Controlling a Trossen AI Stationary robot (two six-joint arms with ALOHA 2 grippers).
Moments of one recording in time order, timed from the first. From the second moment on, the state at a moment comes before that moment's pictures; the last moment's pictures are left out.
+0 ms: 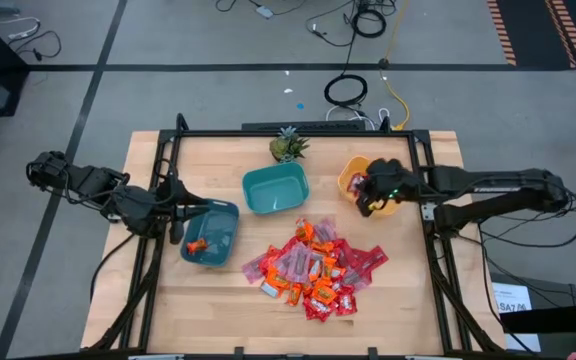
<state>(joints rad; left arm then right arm) -0.41 0.72 0.96 -0.84 -0.48 -0.47 -0.06 0.98 0.83 -0.66 0.35 0.59</state>
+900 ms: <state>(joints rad) -0.41 0.72 0.96 -0.82 -0.48 -0.50 -0.19 0.93 0.83 -0.89 0.37 0.70</state>
